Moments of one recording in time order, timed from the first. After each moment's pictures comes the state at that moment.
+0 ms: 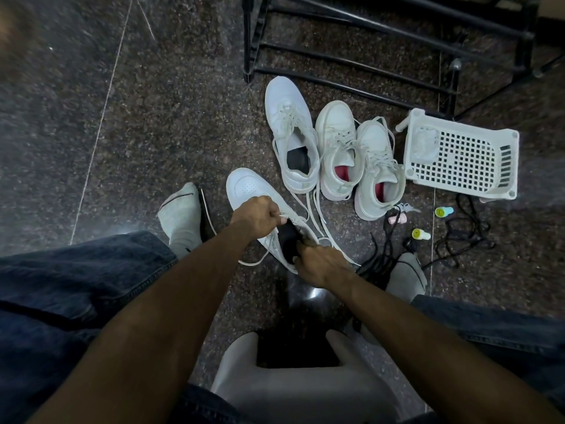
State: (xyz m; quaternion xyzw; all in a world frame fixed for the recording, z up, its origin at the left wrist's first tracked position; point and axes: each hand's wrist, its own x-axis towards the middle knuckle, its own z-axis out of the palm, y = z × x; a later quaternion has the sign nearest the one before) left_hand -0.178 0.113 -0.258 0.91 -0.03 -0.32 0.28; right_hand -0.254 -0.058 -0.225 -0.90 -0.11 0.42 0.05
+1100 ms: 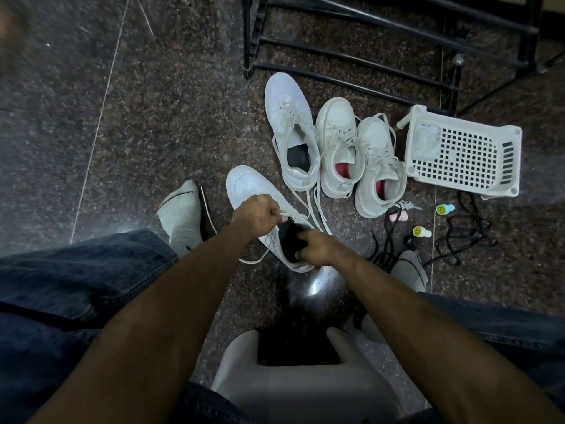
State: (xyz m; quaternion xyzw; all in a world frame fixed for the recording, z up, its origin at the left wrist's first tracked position) left_hand -0.179 0.112 -0.257 0.90 -0.04 -0.31 0.29; right_hand -0.218 -0.059 -0.223 -0.84 0.01 0.52 0.17
